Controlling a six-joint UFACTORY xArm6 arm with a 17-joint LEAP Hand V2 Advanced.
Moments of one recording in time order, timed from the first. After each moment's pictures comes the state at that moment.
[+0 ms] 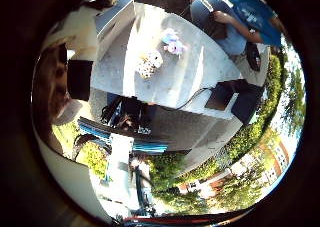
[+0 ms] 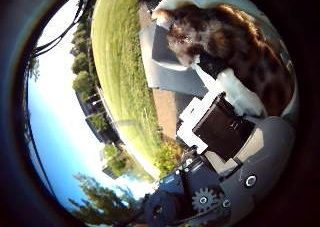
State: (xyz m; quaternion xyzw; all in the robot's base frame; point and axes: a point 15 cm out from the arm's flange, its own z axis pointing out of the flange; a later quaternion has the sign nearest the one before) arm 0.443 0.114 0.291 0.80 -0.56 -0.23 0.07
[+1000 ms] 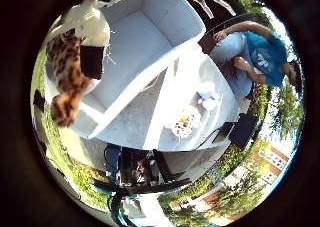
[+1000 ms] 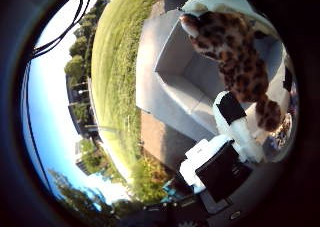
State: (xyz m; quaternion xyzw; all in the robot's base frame) arm 0.522 0.262 0.099 0.84 -0.52 -0.14 0.02
